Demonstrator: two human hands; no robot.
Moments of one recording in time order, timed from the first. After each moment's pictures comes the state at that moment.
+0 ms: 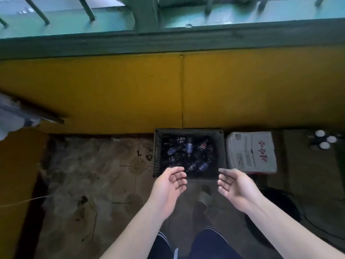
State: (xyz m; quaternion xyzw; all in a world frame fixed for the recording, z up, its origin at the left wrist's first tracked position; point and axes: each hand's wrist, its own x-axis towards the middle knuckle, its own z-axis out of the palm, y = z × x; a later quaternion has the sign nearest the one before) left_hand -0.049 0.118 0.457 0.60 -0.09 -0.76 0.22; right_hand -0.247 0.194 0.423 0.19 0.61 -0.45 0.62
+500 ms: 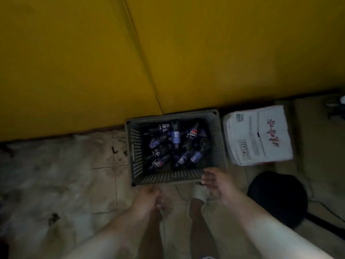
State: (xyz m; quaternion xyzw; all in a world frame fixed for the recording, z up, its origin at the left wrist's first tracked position) left_hand -0.031 0.064 0.178 0.67 -0.34 -0.64 -0.13; right_hand -0.262 0.149 0.162 0.18 0.72 -0.34 0.58
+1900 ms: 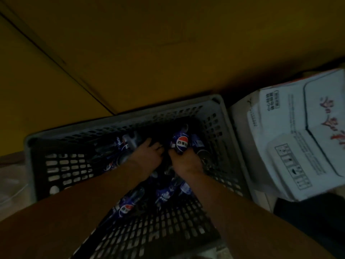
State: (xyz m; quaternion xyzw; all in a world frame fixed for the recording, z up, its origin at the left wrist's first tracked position) left_hand -0.189 -0.077 -0.178 -0.02 -0.95 0.03 -0.31; right_hand -0.286 0.033 -0.170 -0.03 0.87 -0.18 0.46
